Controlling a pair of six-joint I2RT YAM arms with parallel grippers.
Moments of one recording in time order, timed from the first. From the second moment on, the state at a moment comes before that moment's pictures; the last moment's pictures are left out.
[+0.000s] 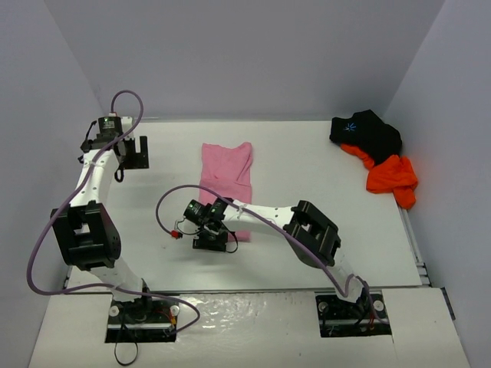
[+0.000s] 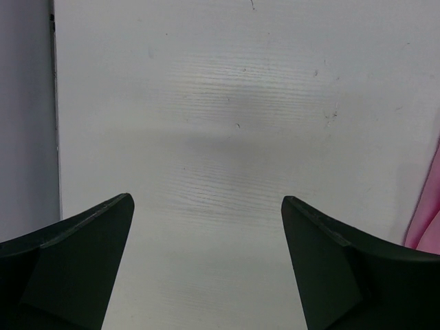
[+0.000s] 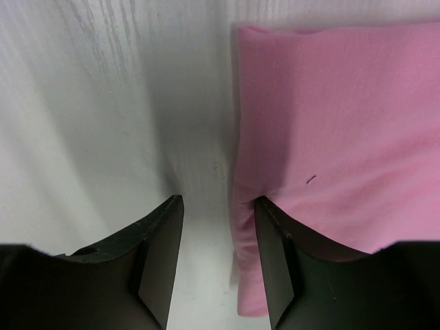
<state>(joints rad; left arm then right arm) 0.14 1.67 1.47 -0.70 -0.03 0.05 1.12 2.14 1.63 -0.78 -0.02 -0.41</state>
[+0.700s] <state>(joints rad) 0.14 1.67 1.45 -0.69 0.02 0.05 1.18 2.14 1.63 -0.74 0.21 -0.38</state>
